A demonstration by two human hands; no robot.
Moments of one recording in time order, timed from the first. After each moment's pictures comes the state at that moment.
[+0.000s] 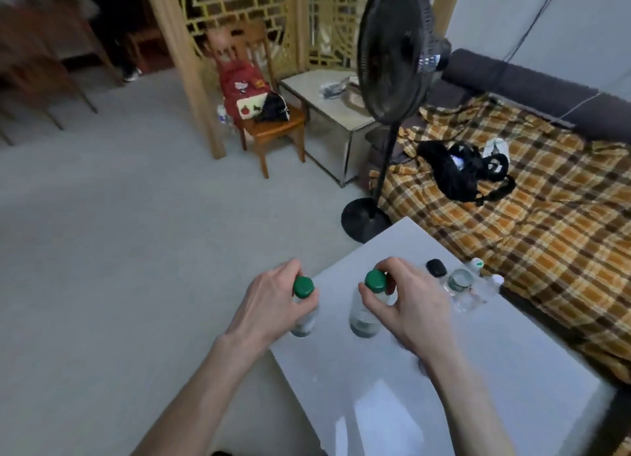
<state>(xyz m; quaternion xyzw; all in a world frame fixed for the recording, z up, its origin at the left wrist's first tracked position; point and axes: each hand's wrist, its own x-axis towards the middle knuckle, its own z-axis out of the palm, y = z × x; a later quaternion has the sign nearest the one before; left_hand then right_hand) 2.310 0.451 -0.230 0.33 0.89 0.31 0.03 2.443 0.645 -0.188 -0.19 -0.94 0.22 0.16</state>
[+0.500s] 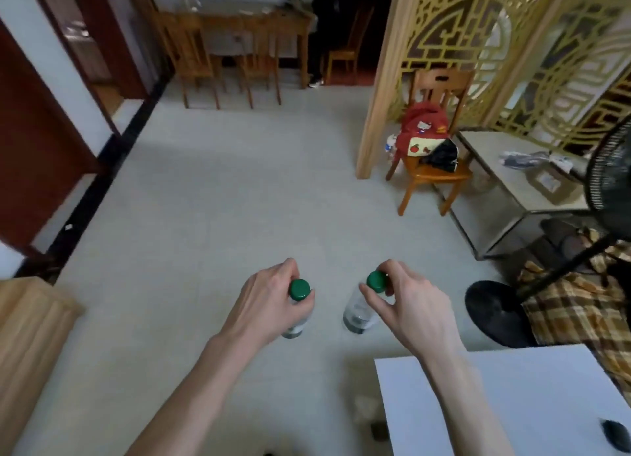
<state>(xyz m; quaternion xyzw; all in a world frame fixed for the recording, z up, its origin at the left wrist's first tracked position) 2.210 0.105 -0.201 0.05 0.95 0.31 -0.08 2.221 0.341 -0.172 0.07 -0.97 0.18 0.12</state>
